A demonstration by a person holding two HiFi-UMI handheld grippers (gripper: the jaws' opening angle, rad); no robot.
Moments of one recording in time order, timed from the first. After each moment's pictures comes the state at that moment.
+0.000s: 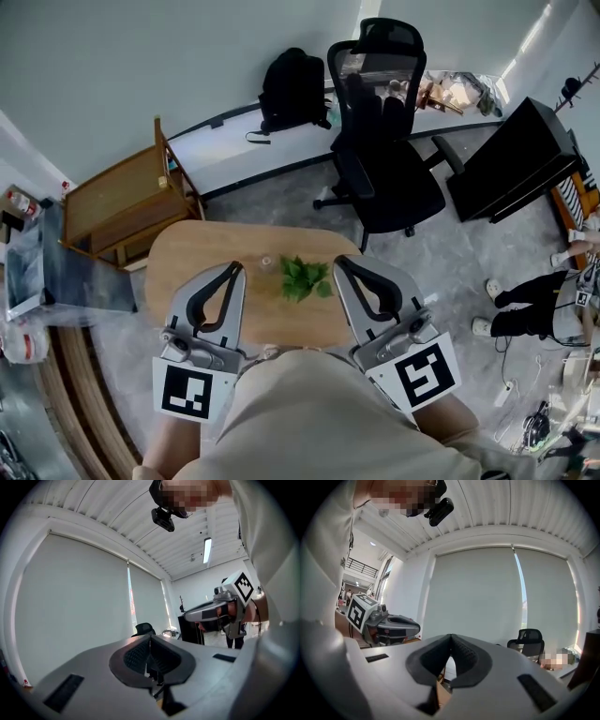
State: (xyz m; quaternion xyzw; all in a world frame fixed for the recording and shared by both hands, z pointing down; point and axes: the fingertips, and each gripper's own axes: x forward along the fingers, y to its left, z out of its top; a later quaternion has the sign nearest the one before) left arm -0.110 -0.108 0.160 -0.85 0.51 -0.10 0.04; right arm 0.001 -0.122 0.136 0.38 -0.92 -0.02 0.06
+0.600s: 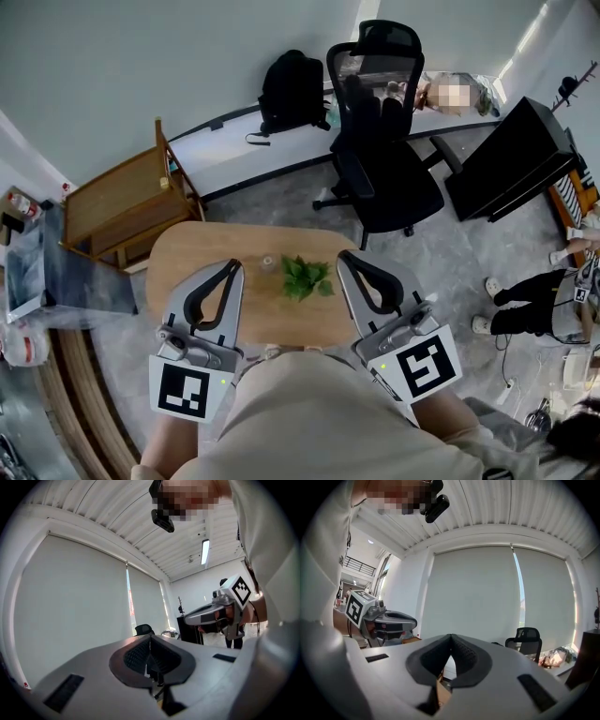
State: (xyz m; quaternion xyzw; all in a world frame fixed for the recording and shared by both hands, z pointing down) left arm -0.120 -0.099 0.149 -0.85 0.51 -0.10 0.05; right arm -0.001 -0.119 0.139 0.39 -0.92 -0.02 0.07
